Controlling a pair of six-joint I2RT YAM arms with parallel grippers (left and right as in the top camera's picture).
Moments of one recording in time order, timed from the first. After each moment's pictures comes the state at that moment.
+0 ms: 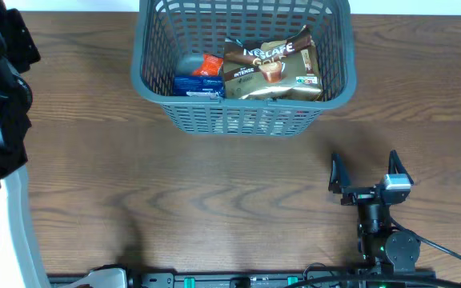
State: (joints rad) left arm 0.09 1.41 2.04 -1.08 -0.58 -0.01; right arm 0.02 0.01 0.01 0.11 -0.03 0.06
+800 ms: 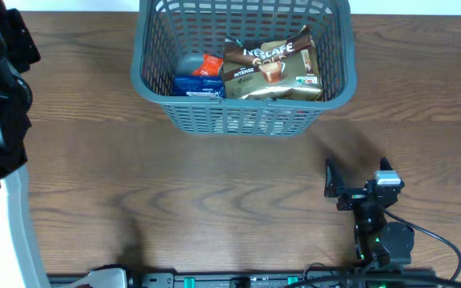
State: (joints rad) left arm 0.09 1.41 2.04 -1.08 -0.58 -0.01; right arm 0.02 0.01 0.01 -0.07 -0.03 0.06
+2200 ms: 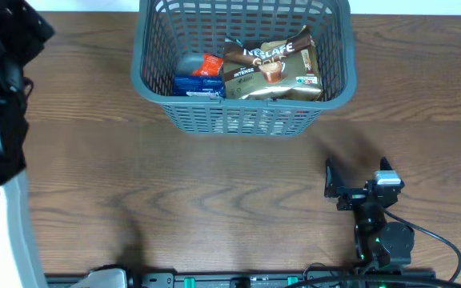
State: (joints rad) left arm 0.09 1.39 2.03 -1.05 -0.33 -0.53; right arm 0.02 0.01 0.01 -0.07 -0.03 0.06
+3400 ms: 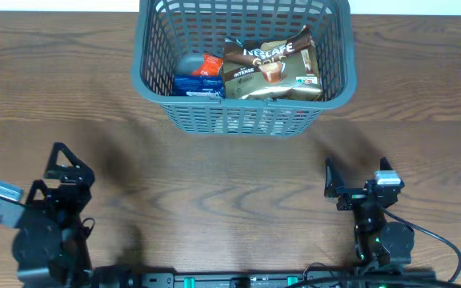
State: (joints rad) left arm 0.09 0.33 0.71 -0.60 -0.29 -0.86; right arm 0.02 0.01 0.01 -0.07 -0.03 0.06
